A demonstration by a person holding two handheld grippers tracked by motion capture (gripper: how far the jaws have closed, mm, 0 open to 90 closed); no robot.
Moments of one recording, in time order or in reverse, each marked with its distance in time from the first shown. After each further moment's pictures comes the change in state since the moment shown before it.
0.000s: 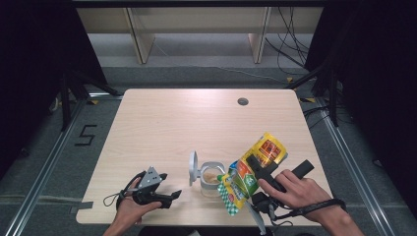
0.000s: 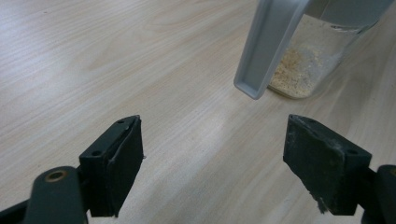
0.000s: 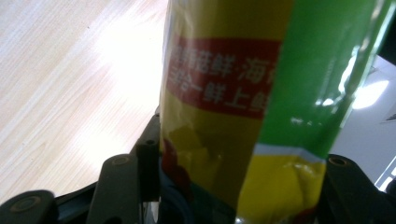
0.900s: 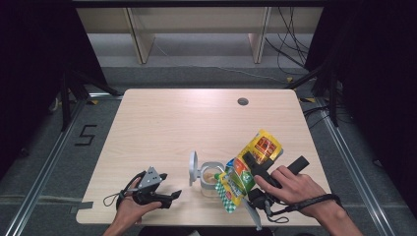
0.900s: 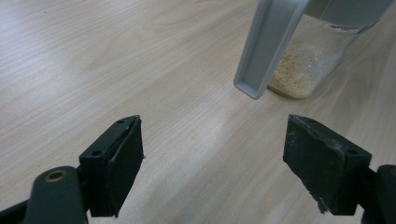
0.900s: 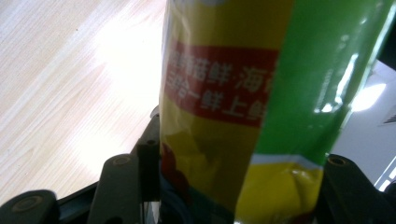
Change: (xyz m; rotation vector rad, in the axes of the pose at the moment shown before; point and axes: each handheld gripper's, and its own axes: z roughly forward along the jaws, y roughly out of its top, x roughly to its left) left arm -0.001 0.000 0.000 0.004 0.004 -0.022; right arm -0.011 0.001 0.011 -0.029 -0.014 -0.082
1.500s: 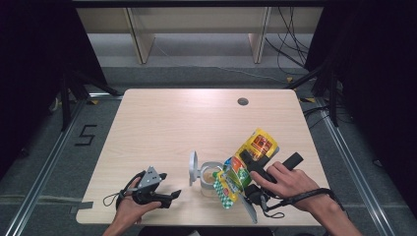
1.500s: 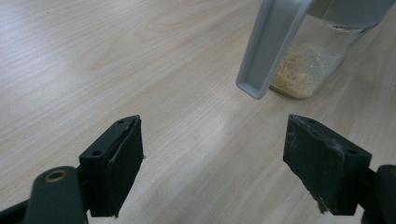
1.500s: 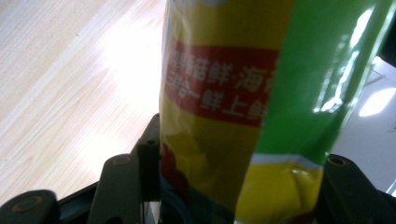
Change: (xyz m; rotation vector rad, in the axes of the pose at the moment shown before) left arm 0.003 0.001 -0.002 0.014 0.001 0.037; right arm 0.000 0.001 0.016 -0.017 0.042 0.011
